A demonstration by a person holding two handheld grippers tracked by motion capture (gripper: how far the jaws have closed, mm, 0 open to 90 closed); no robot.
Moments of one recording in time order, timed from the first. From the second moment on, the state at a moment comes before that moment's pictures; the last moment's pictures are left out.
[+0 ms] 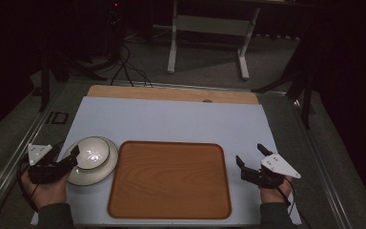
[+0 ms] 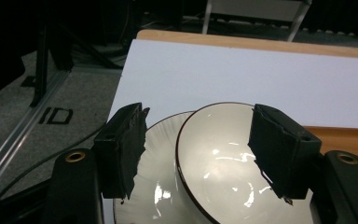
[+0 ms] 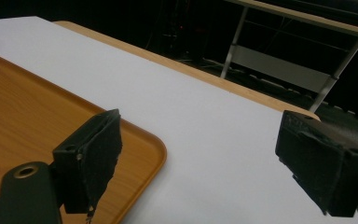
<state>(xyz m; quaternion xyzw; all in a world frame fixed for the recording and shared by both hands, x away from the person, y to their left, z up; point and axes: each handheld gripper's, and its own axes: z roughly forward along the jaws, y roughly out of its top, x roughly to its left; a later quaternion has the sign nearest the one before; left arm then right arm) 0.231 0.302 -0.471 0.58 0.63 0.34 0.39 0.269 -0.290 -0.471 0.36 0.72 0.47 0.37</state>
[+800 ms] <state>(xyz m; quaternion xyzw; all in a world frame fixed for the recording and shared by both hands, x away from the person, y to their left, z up) 0.257 0.303 -0.483 0.60 0.64 0.32 0.35 0.267 -0.289 -0.469 0.36 0.71 0.47 0.39</state>
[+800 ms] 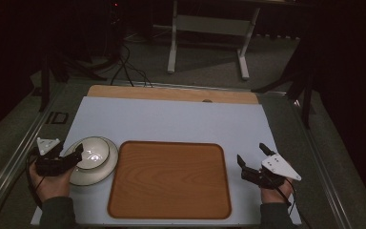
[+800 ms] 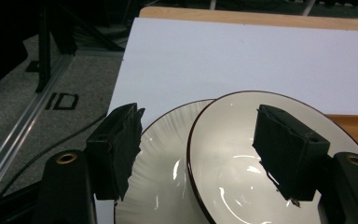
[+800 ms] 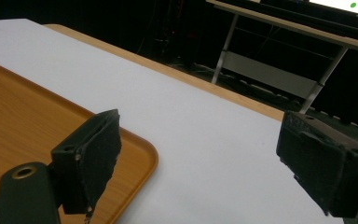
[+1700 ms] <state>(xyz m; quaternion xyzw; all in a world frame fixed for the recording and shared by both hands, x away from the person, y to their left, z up) 0.278 0.310 -0.503 0.61 0.69 0.24 0.31 0.267 -0.289 -0.470 0.36 0.71 0.46 0.39</state>
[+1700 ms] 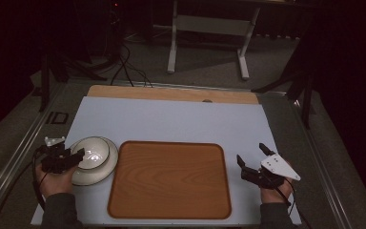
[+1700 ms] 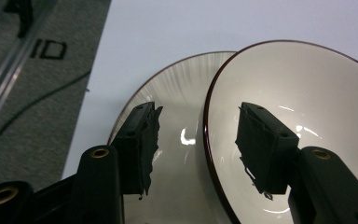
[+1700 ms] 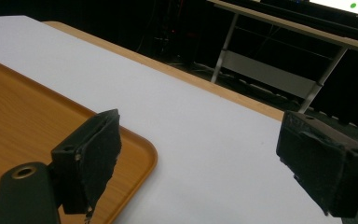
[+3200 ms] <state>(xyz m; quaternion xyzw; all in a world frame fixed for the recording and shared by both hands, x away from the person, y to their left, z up) 0.286 0.322 -0.517 0.60 0.72 0.11 0.34 0.267 -0.290 -0.469 0.36 0.71 0.46 0.40</state>
